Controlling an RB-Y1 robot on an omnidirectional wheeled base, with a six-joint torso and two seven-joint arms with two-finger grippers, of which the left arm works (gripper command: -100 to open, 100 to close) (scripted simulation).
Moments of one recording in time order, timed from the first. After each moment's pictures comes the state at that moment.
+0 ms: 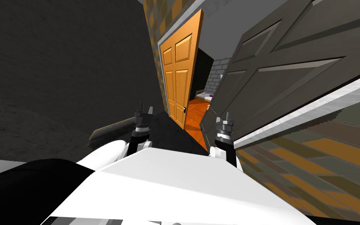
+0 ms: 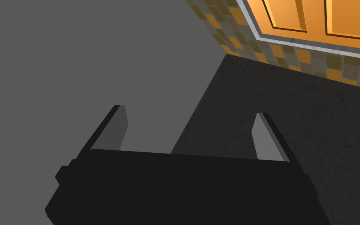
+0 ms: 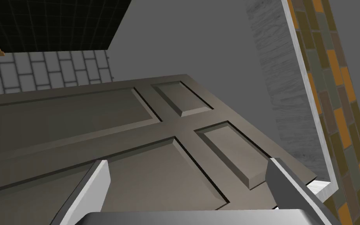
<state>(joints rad) 0.54 0.04 -0.01 -2.35 -0.10 -0.54 0.12</state>
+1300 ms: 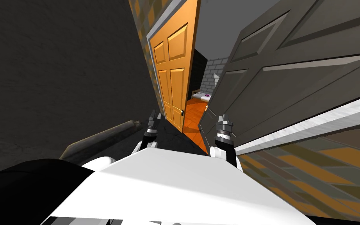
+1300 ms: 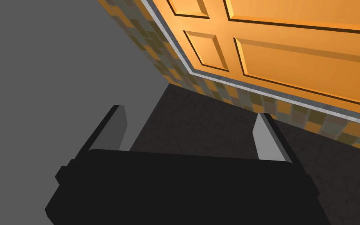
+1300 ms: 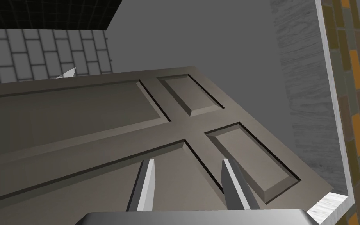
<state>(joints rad) 0.47 0.07 -0.07 -2.07 -0.11 -0.58 0.12</state>
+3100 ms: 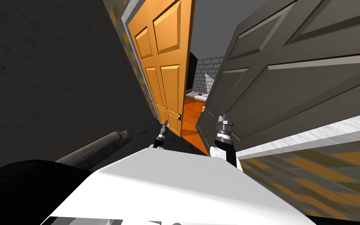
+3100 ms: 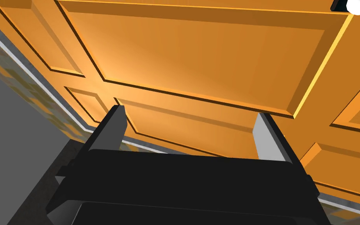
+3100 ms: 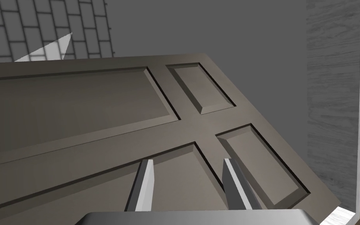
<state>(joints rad) 0.35 0.08 -0.19 -1.57 -0.11 -0.66 0.11</state>
